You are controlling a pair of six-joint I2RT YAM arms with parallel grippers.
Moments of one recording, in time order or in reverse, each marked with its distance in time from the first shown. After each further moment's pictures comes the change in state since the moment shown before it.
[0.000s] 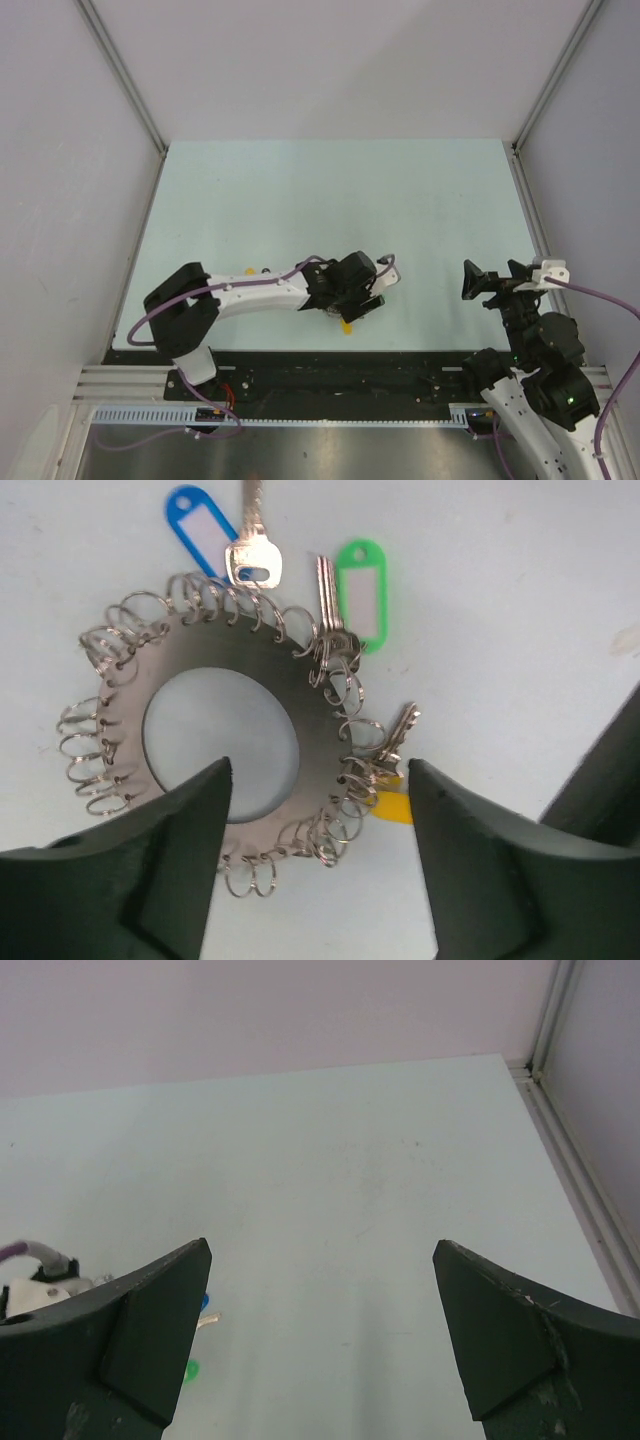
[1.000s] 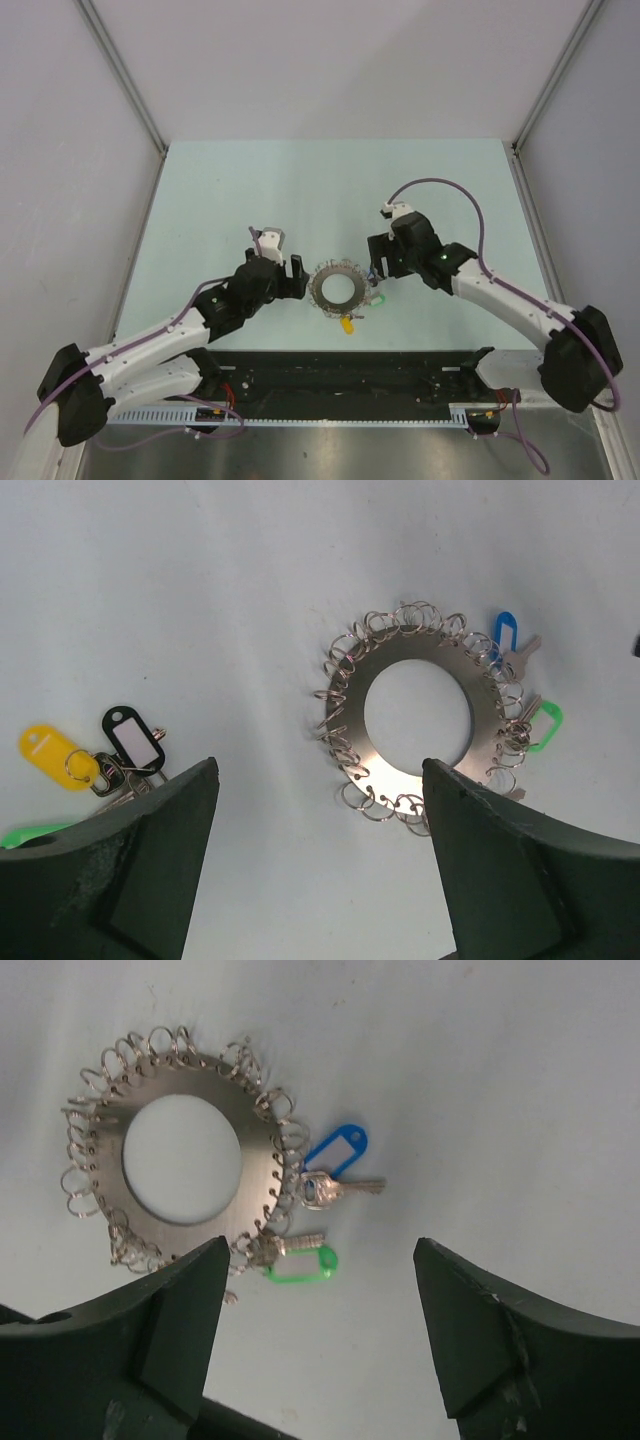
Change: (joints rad) left arm 0.280 -0.792 -0.567 0.237 -0.247 -0.595; right arm 0.199 1.162 0.233 0.085 -0.308 0.174
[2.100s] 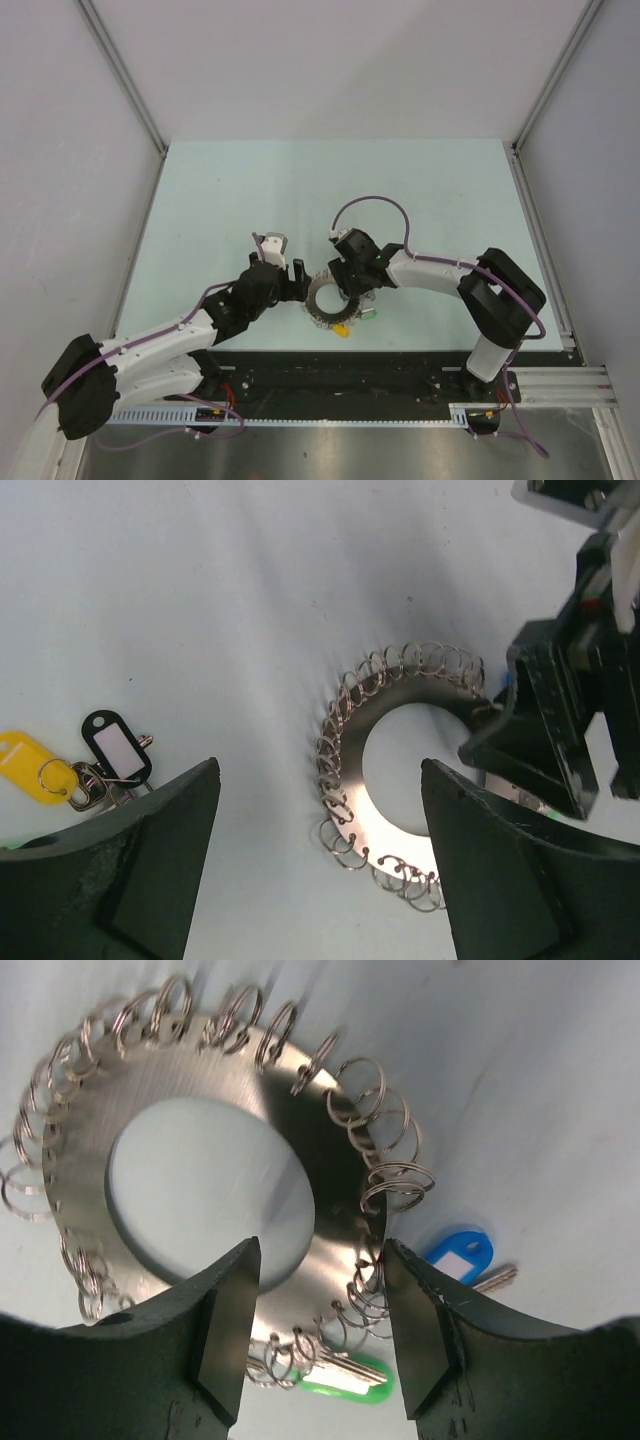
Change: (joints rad) left arm 0.001 0.058 -0.091 0.166 0.000 0.005; right arm 0.179 0.513 0.142 0.129 -0.050 0.052
